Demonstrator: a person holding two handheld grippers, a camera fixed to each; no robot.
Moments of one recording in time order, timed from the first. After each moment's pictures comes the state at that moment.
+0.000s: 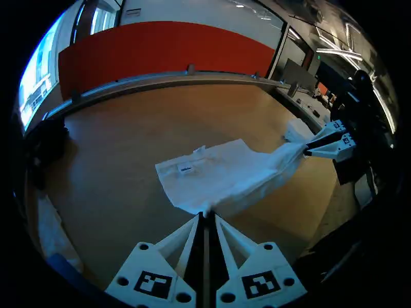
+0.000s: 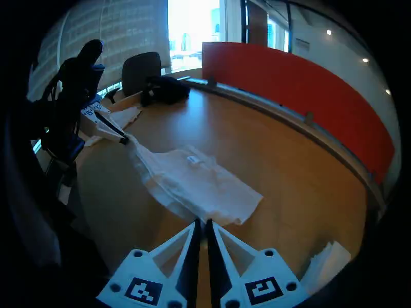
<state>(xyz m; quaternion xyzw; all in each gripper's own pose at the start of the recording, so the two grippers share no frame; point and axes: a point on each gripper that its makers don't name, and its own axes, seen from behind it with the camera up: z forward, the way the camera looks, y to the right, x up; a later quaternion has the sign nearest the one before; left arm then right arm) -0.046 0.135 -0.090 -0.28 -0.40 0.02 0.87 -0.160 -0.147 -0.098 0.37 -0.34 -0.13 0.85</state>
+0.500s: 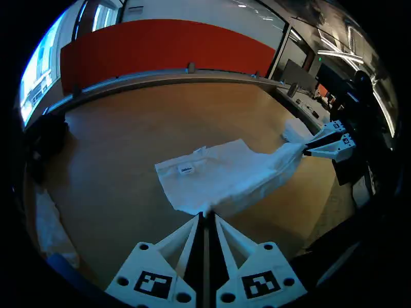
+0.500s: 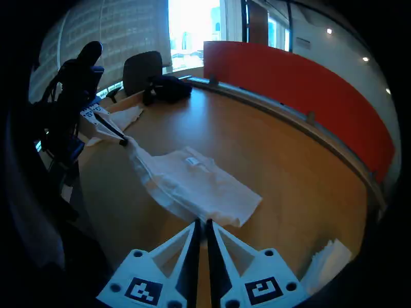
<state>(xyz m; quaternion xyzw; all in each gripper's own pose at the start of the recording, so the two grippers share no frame) -0.048 0.134 -0.100 -0.28 -0.41 0.01 0.87 -0.161 -0.149 -0.105 0.37 -0.35 -0.13 0.85</state>
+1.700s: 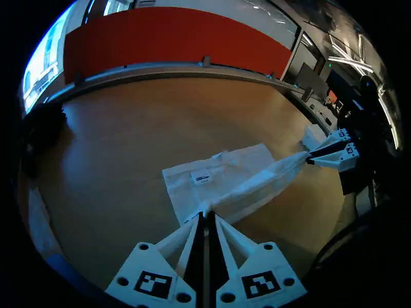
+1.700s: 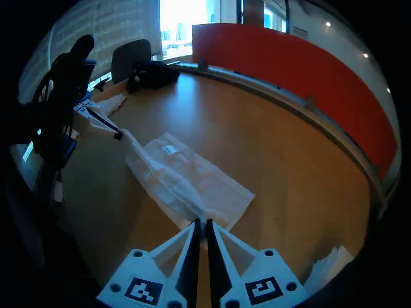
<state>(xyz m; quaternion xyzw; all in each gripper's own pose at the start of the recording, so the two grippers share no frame) -0.101 0.139 -0.043 -0.25 -0.42 -0.01 0.87 -0.216 -0.139 -0.049 0.35 -0.38 -0.14 0.84</state>
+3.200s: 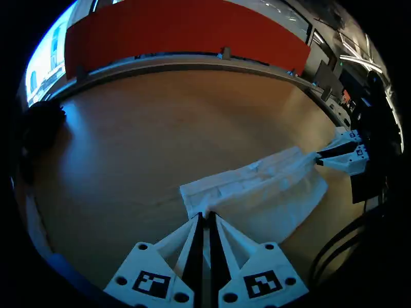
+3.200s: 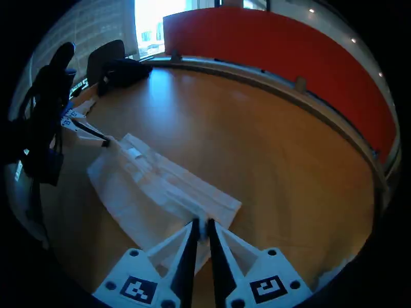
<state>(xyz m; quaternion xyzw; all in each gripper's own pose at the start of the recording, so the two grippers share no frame) -0.161 0.134 0.029 -0.21 -0.43 0.01 0.88 -0.270 -0.139 0.023 0.29 -0.40 -0.12 0.86</state>
